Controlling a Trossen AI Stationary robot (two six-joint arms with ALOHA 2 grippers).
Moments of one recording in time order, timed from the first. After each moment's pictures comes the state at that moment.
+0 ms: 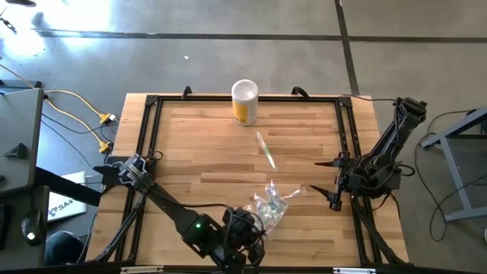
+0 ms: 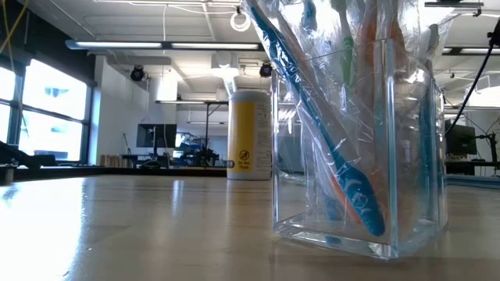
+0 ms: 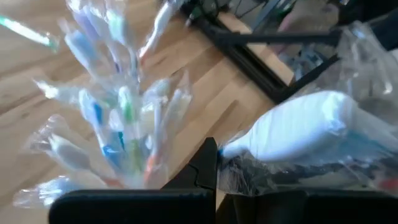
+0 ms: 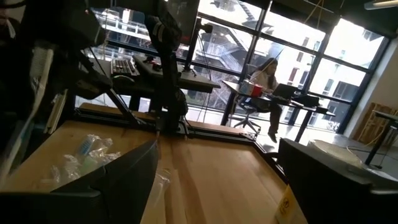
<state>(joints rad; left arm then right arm) -0.67 2.08 2.09 -0.78 -0.75 -1.26 0.99 0.79 0.42 0.53 1.19 -0.36</state>
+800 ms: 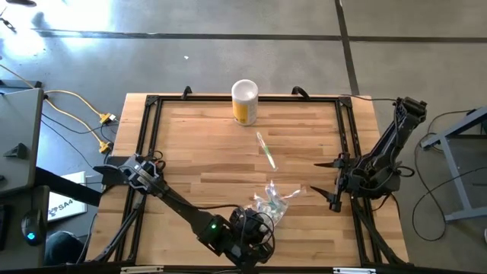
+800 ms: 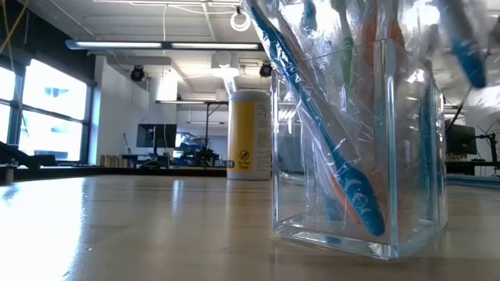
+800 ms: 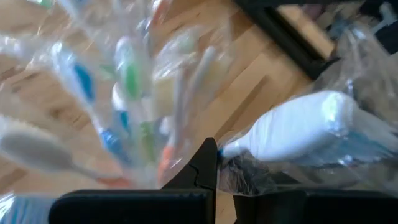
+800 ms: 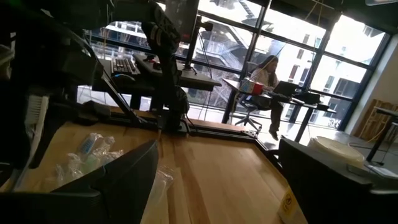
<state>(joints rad) -0.62 2.18 2.09 -0.77 -0.64 -1.28 1.00 0.81 0.42 0.53 1.20 -0.33</state>
